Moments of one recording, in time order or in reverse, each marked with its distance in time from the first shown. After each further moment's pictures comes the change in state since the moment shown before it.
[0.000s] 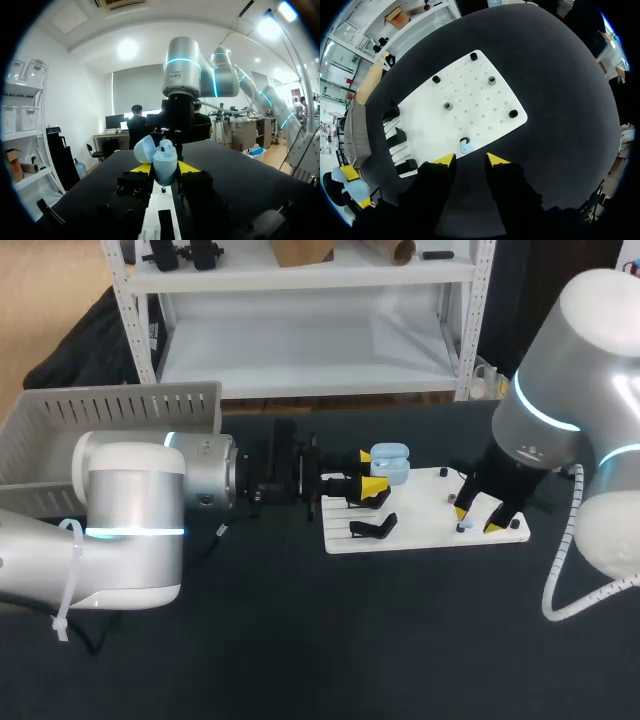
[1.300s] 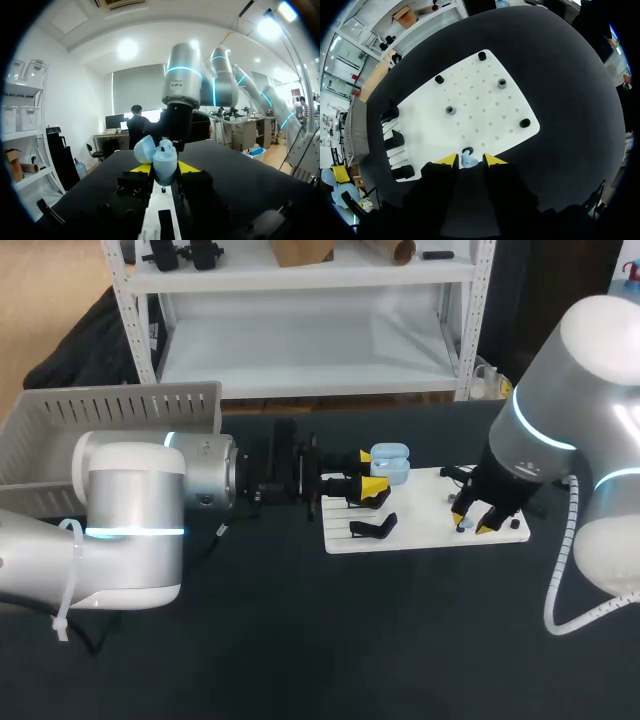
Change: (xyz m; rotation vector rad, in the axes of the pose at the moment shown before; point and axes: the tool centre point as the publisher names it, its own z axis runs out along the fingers) left arm 0.000 0.000 0.000 0.000 0.000 0.000; right arm -0.007 0.003 0.022 -0.038 -0.030 -0.047
